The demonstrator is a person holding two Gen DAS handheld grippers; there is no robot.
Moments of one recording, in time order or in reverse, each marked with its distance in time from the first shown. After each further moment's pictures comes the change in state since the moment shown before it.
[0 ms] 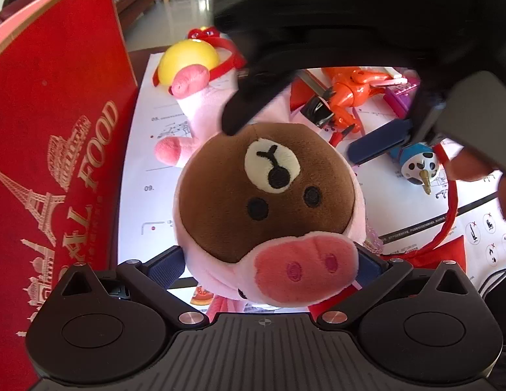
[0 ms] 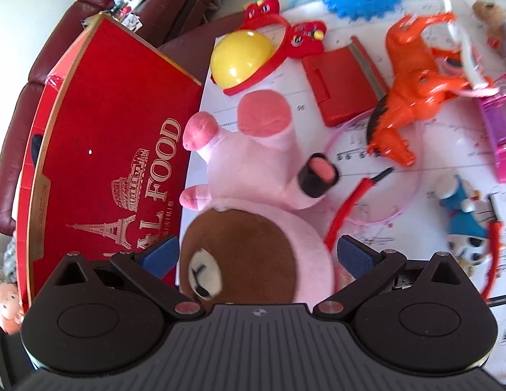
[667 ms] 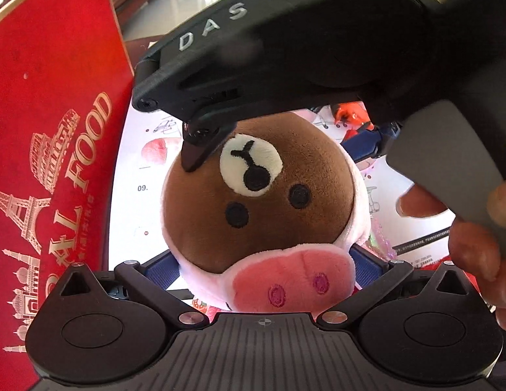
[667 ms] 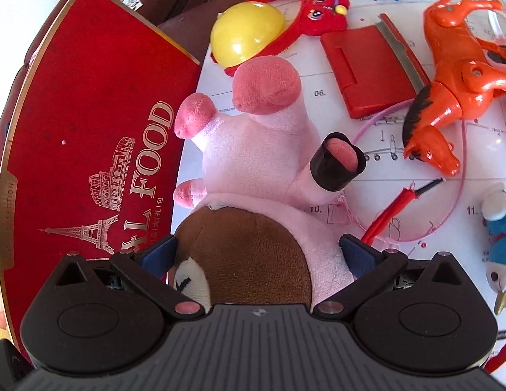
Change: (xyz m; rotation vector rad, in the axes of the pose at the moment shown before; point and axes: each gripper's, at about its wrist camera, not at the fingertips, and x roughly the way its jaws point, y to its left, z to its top) left arm 0.023 0.000 -0.011 -0.007 0.034 0.011; right arm 0.042 0.012 0.003 -0.091 0.011 -0.018
